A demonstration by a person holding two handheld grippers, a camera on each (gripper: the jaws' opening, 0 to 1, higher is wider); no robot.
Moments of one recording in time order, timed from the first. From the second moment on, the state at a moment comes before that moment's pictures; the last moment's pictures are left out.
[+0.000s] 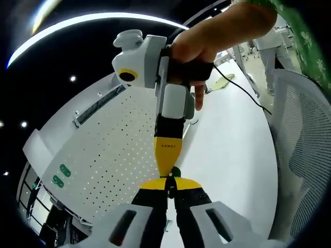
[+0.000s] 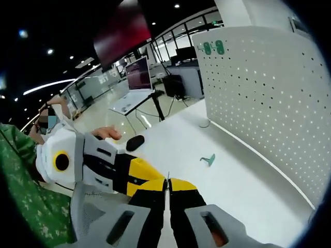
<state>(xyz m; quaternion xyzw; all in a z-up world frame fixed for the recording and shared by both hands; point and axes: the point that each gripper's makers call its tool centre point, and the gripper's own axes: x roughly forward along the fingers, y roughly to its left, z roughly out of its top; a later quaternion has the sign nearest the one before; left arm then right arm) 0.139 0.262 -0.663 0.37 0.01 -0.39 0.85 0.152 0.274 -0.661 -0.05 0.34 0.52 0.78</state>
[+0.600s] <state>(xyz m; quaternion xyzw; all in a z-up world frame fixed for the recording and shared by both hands) 0.143 0.266 -0.659 0.31 0.01 -0.38 0.87 0.159 0.277 -0.648 -0.04 0.31 0.52 0.80</state>
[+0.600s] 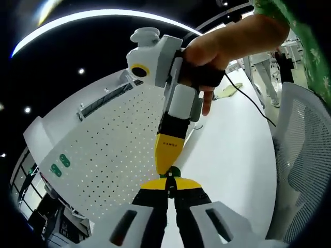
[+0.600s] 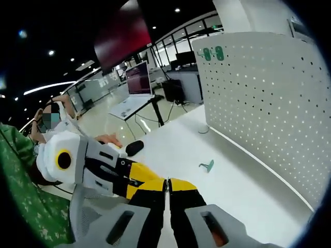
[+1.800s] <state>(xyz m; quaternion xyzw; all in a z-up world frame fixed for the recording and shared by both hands) 0.156 0.279 -0.641 0.13 0.03 -0.36 0.92 0.192 0.234 -0.590 -0.05 0.15 0.44 0.88</state>
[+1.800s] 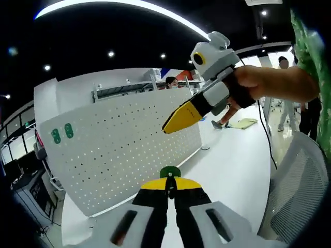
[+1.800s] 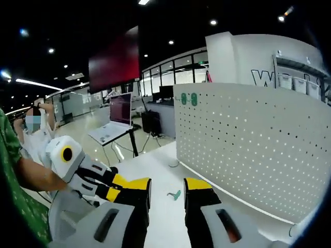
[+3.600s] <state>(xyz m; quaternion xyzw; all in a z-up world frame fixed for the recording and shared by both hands) 0.180 0.301 -0.599 0.04 0.02 -0.30 0.95 0.163 0.160 -0.542 -0.03 0.04 0.36 0.93</state>
